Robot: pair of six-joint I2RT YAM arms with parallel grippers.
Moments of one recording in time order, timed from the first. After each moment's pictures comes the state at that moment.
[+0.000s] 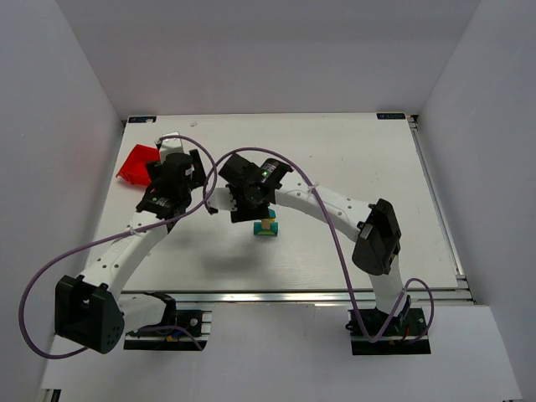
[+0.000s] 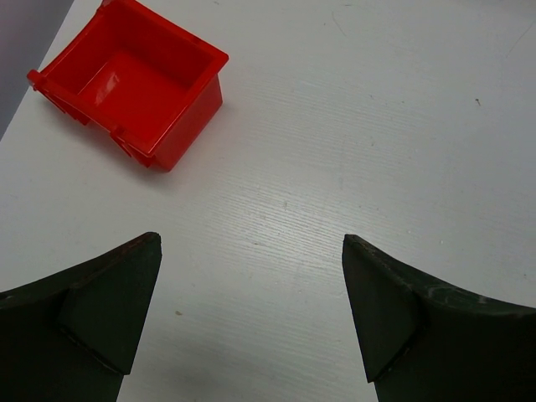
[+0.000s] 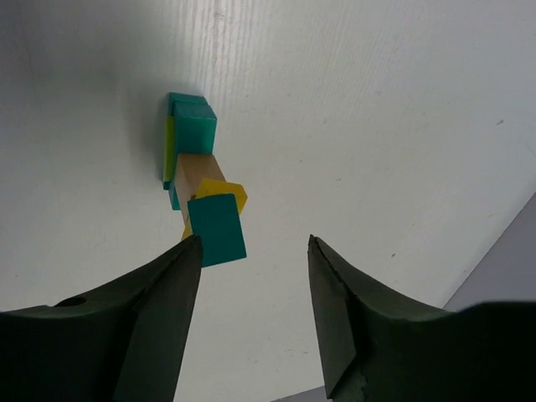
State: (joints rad) left arm -0.34 1.18 0.91 -0.21 -0.56 -0.30; right arm 1.04 2.01 1.92 -1.08 0.09 -0.85
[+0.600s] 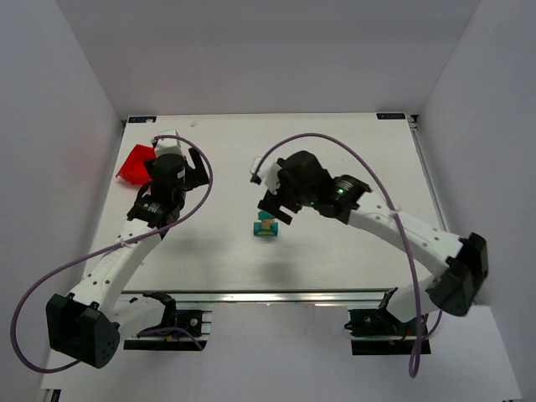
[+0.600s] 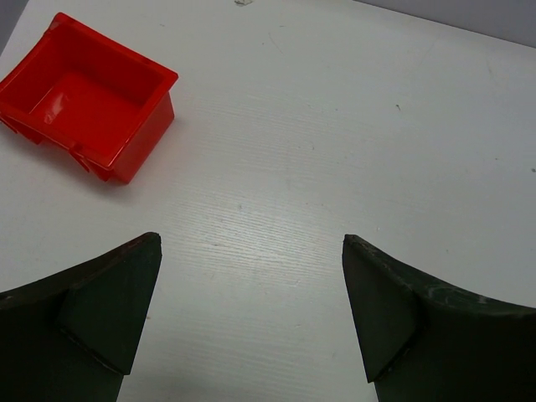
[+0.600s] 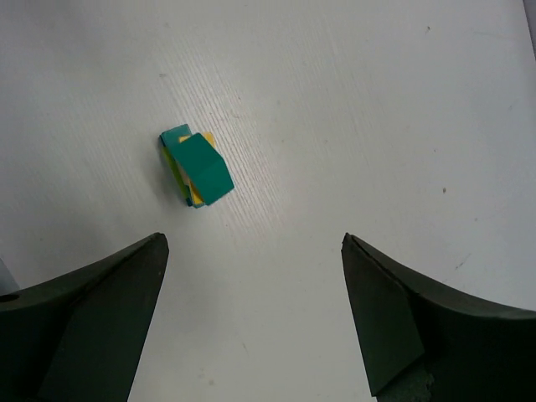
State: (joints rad) left arm -0.34 1.09 0.92 -0.23 -0.44 -0.31; right arm 0.94 1.50 1.42 -0.64 0.02 -0.45
